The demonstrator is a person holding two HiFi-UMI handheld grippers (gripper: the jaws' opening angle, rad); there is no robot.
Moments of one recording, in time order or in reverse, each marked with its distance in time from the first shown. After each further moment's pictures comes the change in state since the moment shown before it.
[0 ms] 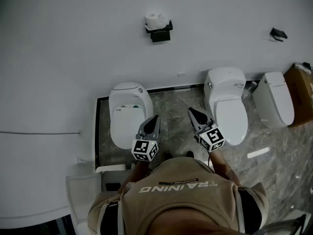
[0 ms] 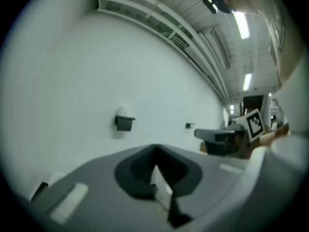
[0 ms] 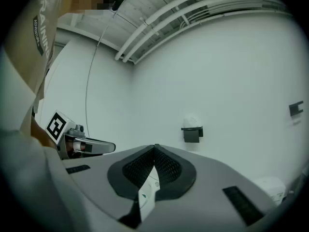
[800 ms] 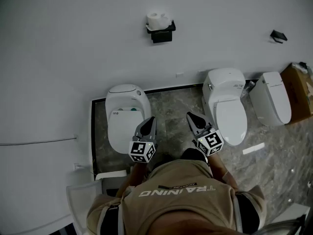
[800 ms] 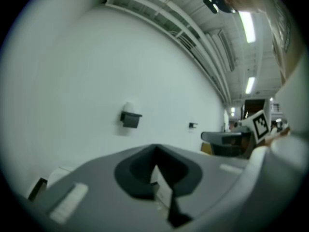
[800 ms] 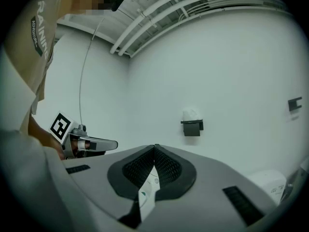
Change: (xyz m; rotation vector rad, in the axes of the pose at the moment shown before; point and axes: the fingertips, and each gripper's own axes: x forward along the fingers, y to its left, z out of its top) left arm 0.007 0.063 -0.017 -0.046 0.036 -0.022; right arm 0.040 0.016 -0.027 0.036 0.065 -0.059
